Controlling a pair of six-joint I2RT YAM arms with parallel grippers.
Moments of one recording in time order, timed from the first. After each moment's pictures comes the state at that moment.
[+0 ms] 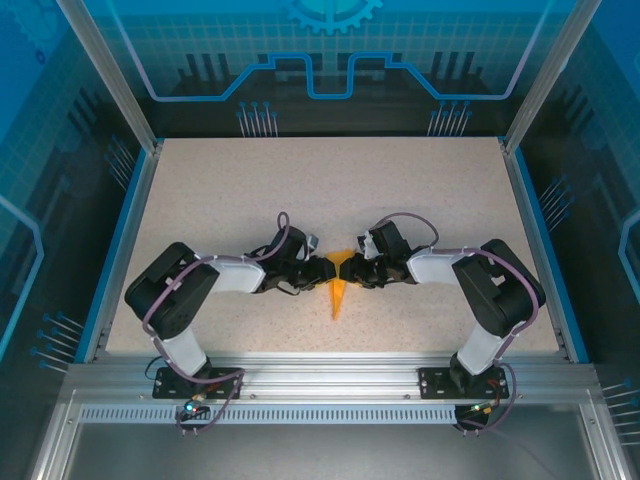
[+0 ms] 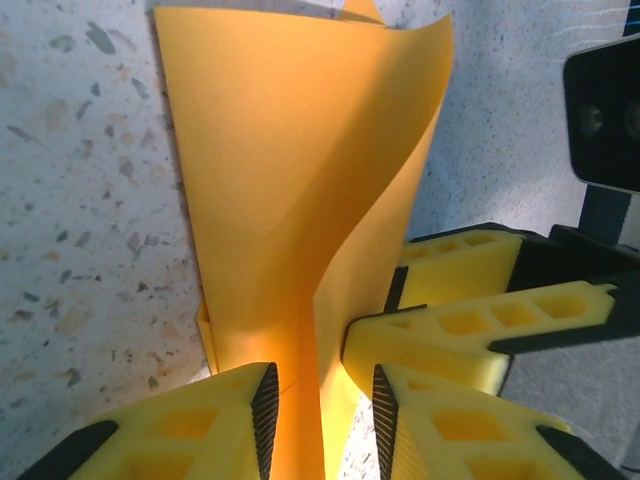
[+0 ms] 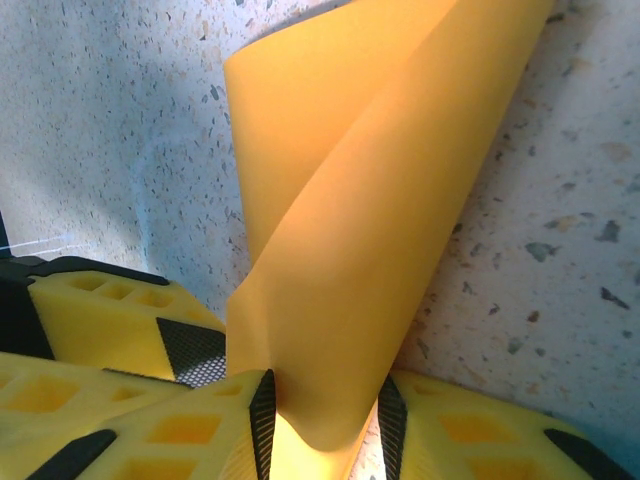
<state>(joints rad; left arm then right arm) -0.60 1.73 0.72 0.21 0.49 -1.00 0.53 1.71 0.73 0.00 -0.52 0.76</state>
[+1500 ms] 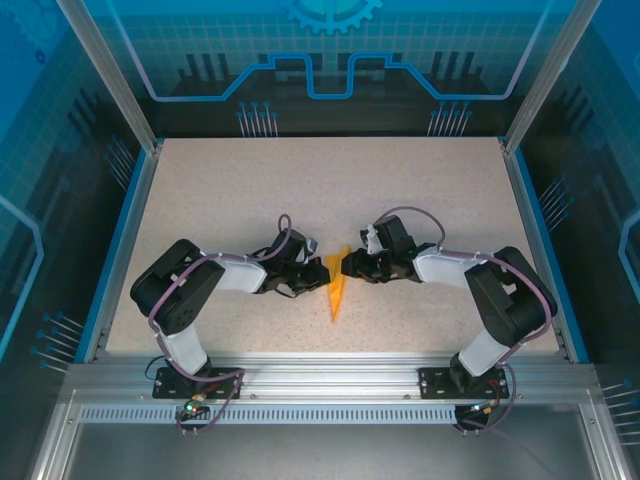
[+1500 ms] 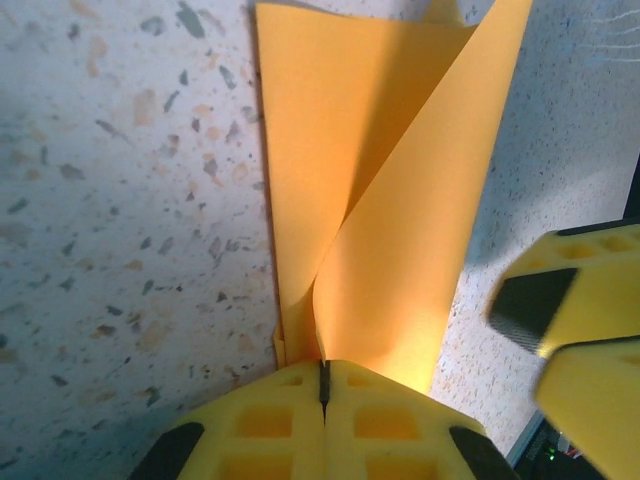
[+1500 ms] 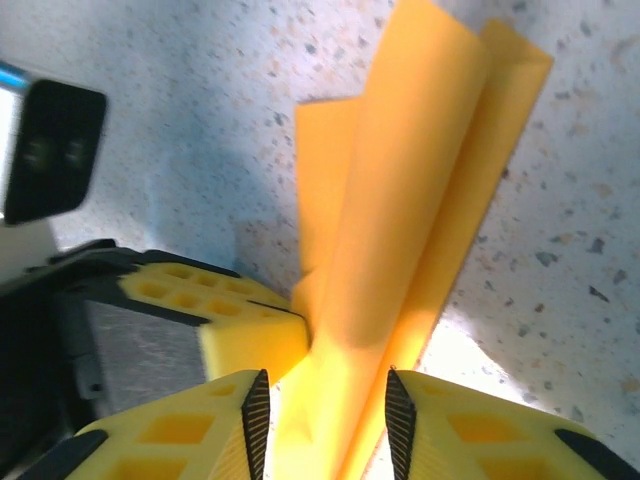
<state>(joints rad) -0.59 1.76 0.71 0.21 0.47 -0.95 0.51 1.62 0.74 -0.05 -0.52 0.71</state>
